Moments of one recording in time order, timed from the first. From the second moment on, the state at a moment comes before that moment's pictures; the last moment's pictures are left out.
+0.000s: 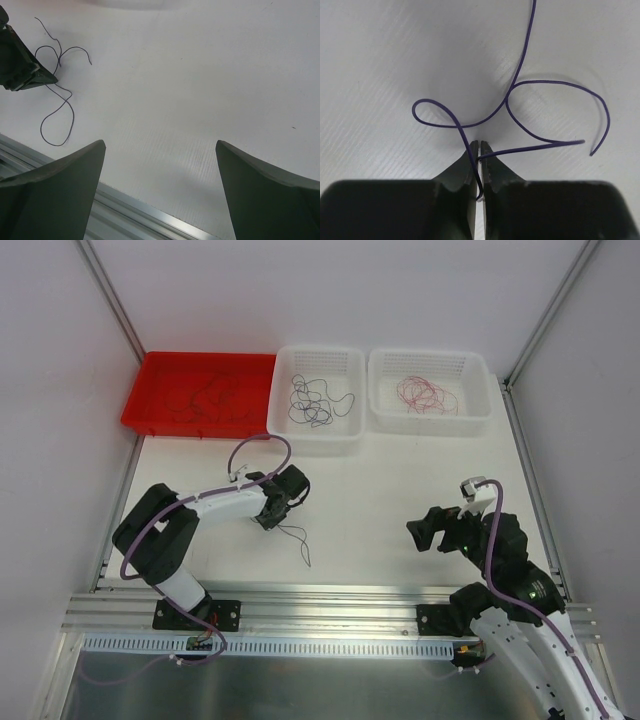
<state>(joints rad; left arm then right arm) -0.73 1.61 0.90 -0.71 -0.49 -1.47 0.47 0.29 0.58 -0.70 -0.02 0.30</state>
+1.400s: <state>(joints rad) -0.49 2.05 2.27 -0.45 -0.31 -0.22 0.47 0.33 0.58 -0.70 0.03 0.31</state>
